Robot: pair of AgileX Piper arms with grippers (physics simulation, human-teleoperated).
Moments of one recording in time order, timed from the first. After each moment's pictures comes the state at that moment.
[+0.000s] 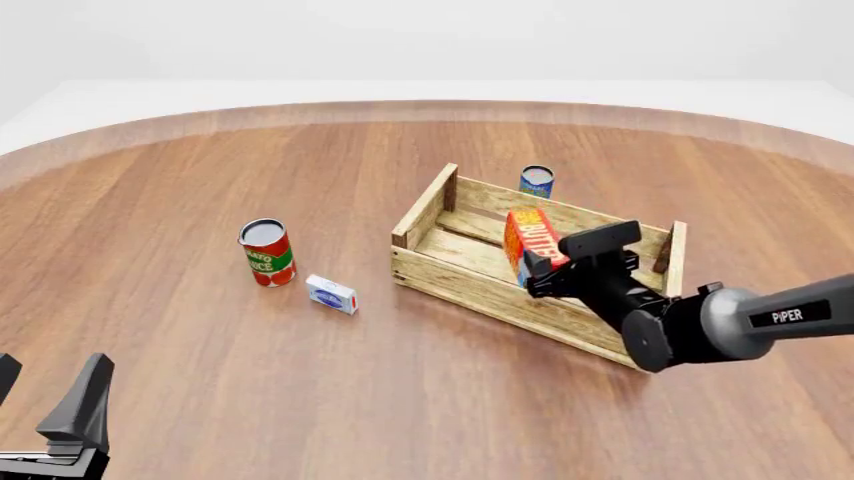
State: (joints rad) left arm 0.00 0.01 0.00 0.00 0.00; right arm 0.27 1.83 -0.71 -0.68 -0.07
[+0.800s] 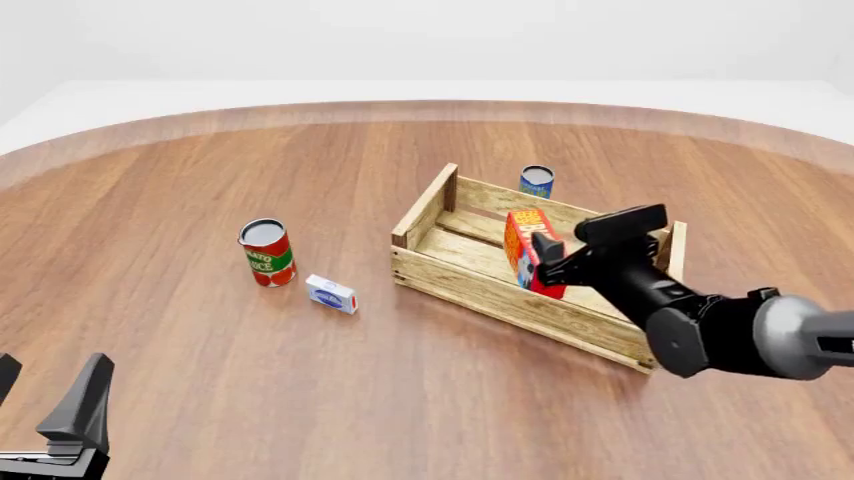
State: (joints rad) left arm 0.00 0.01 0.00 0.00 0.00; right arm 0.29 1.64 -0.65 -0.62 -0.06
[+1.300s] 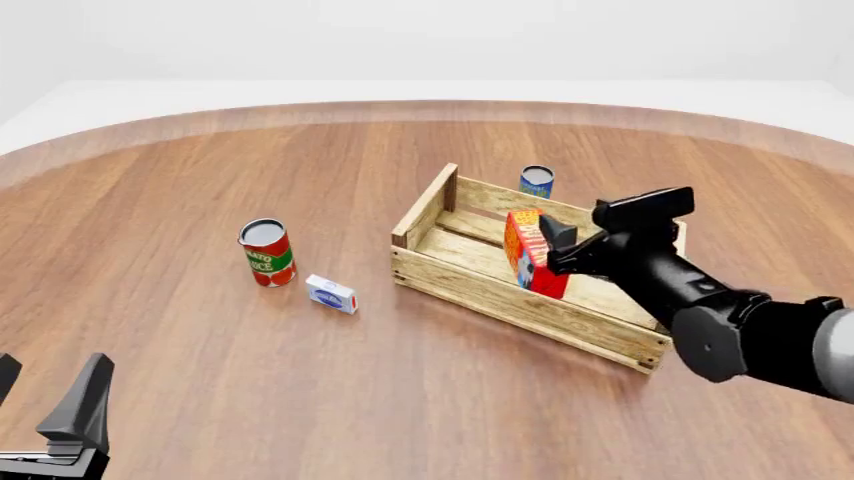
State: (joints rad) left arm 0.00 0.01 0.00 0.00 0.00; right arm 0.30 1.47 -0.63 -0.55 -0.05
